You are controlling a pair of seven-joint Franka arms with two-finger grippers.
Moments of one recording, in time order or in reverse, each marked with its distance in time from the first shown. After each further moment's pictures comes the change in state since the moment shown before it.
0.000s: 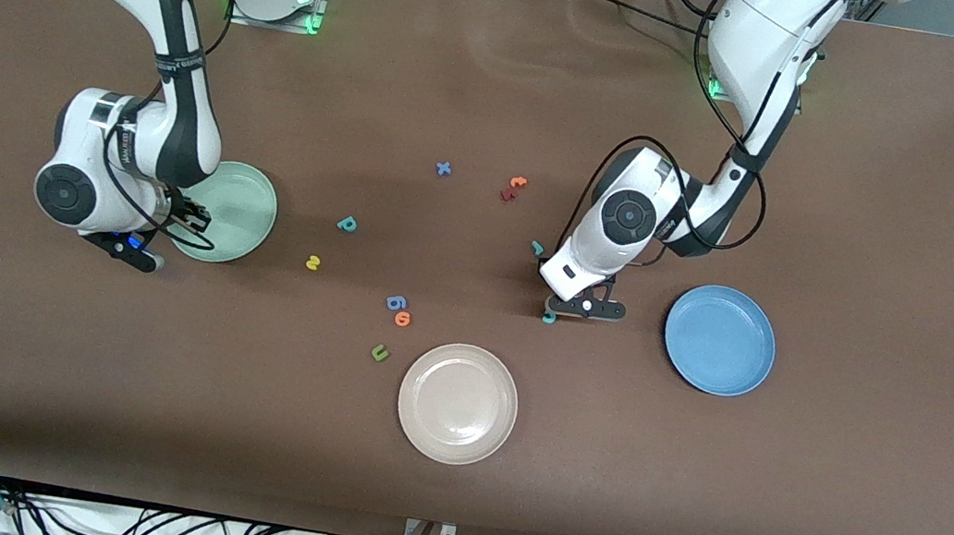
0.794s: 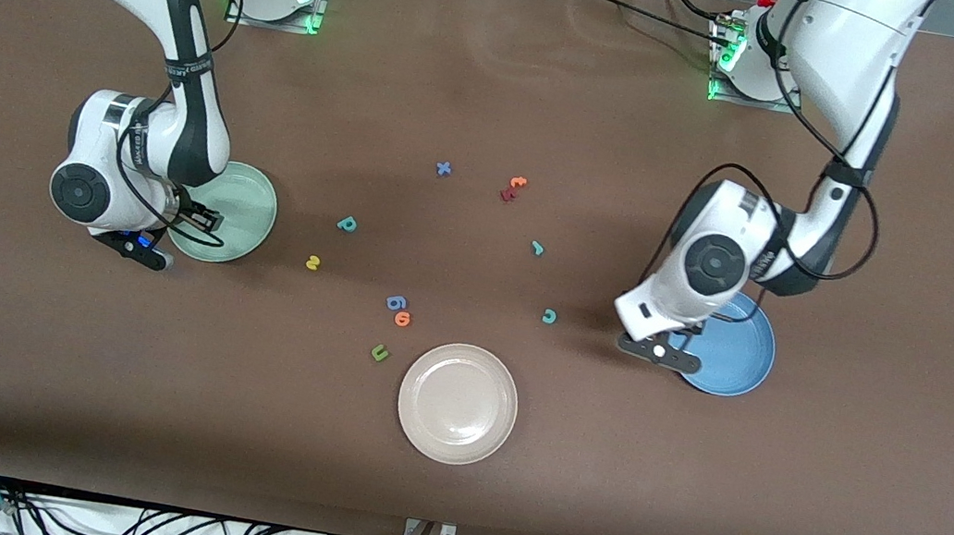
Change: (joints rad) left arm 0.223 -0.080 0.024 0.049 0.146 -0.200 0.384; right arm 0.009 -0.009 0.001 -0.014 0.003 0.024 -0.007
